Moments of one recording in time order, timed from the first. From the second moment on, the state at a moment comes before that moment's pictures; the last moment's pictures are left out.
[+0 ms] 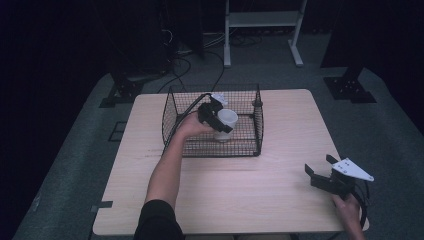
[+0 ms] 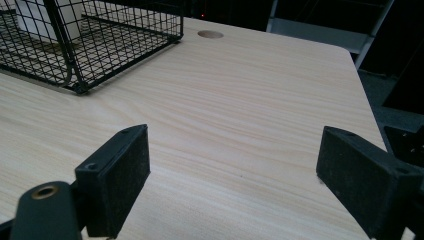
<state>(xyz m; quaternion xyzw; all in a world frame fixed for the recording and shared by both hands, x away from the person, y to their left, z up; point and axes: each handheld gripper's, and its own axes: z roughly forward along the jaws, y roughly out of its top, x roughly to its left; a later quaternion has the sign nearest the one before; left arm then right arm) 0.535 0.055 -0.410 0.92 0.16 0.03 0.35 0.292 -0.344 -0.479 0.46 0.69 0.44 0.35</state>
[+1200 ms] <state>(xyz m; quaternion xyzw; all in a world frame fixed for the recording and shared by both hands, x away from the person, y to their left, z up) 0.522 0.070 -0.391 0.91 0.17 0.06 0.36 0.292 -0.345 -0.479 0.46 0.69 0.45 0.35</state>
